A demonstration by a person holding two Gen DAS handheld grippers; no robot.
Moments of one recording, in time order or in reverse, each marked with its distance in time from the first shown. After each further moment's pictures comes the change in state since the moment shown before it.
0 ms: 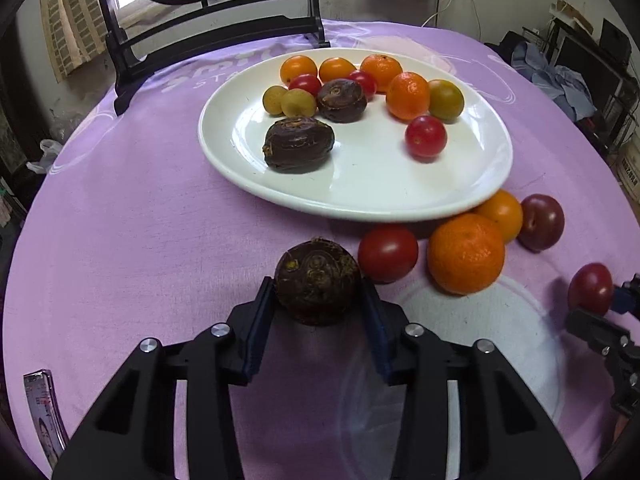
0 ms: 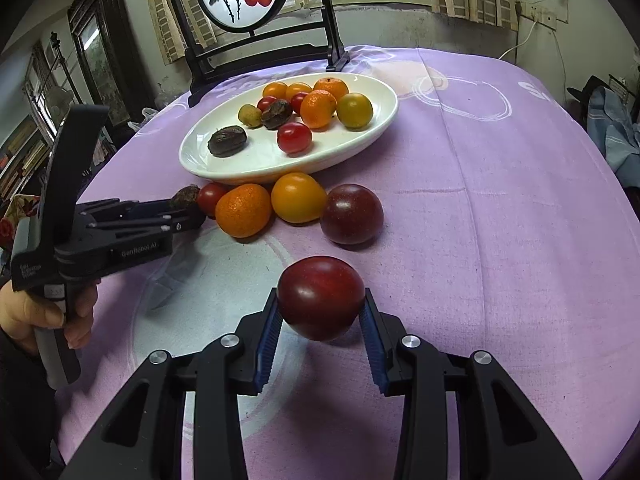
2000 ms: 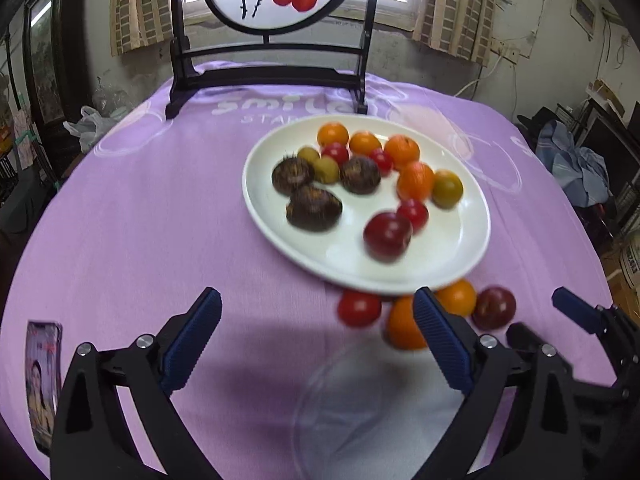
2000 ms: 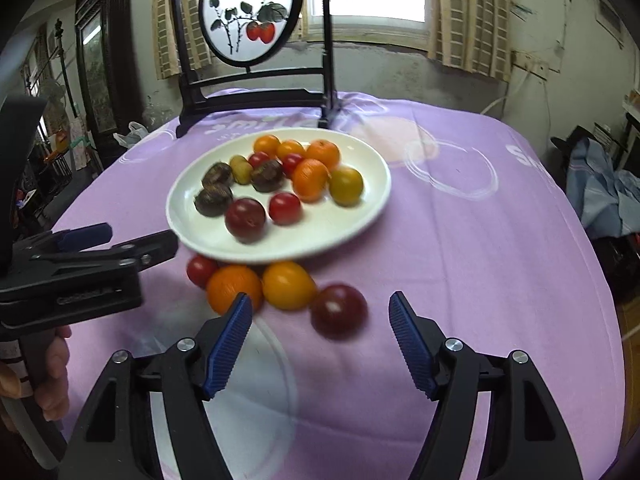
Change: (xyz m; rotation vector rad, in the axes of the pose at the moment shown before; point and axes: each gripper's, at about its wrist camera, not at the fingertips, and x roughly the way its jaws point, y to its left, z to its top) left arm -0.052 0.000 0.007 -0.238 -0.110 0.021; right arm -0.012 0.011 0.041 -0.063 -0.101 -0.129
